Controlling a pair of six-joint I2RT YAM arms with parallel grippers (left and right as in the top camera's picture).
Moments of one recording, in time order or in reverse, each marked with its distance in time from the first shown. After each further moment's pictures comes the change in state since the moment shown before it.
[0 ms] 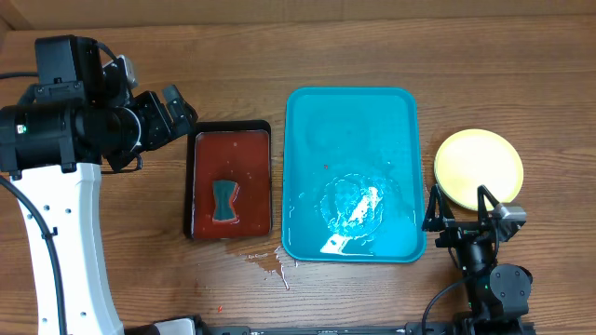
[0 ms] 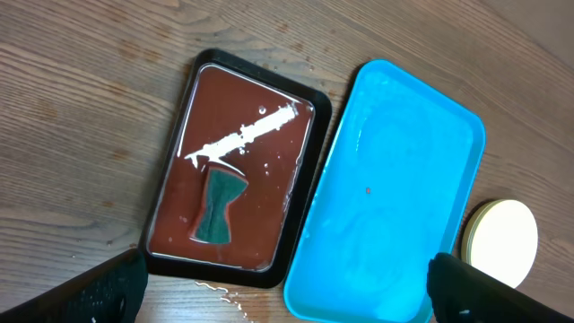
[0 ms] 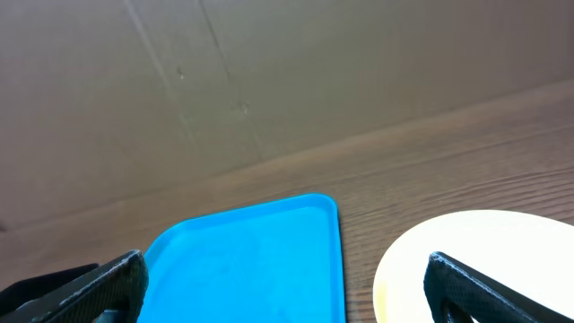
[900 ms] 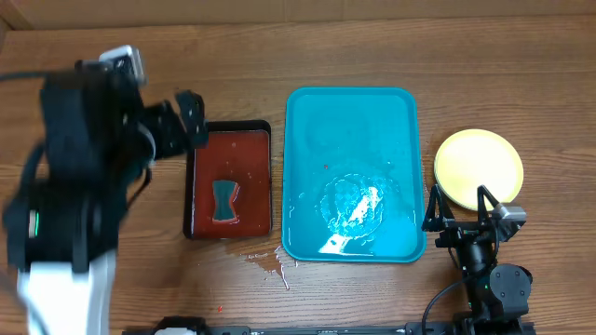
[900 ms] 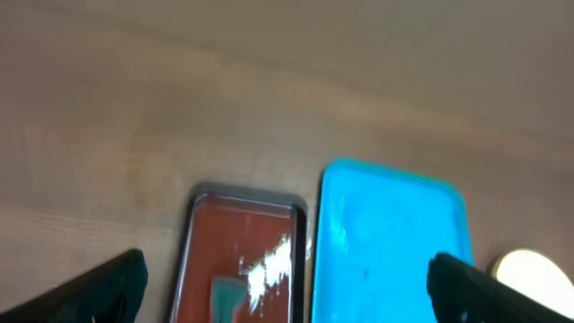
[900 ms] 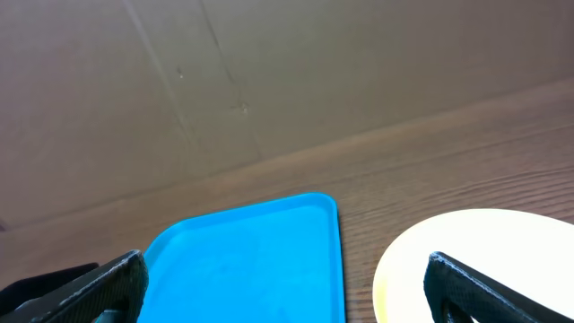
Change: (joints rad) left arm -0.177 -0.351 -0.226 0.399 -0.221 0.051; right arm 0.000 0.000 0.000 -0.002 0.000 0.001
